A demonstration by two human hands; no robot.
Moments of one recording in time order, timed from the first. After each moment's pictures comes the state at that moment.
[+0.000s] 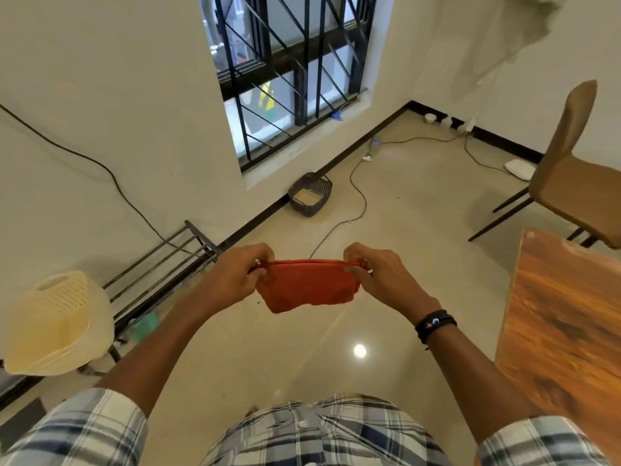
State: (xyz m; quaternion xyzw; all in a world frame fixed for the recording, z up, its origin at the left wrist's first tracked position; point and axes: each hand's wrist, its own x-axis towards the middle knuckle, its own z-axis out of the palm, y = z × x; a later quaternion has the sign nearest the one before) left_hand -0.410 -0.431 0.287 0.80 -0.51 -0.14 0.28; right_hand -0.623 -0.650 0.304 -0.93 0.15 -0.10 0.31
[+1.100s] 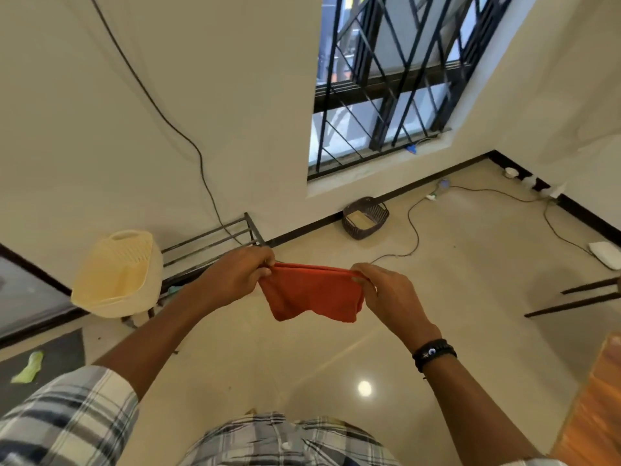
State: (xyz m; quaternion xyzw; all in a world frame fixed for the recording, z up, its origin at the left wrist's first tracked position) left_hand -0.367 -0.361 0.298 0.87 -0.43 -0.12 0.20; right_hand -0.537 -0.617 0.307 -0.98 0.06 -0.08 0.19
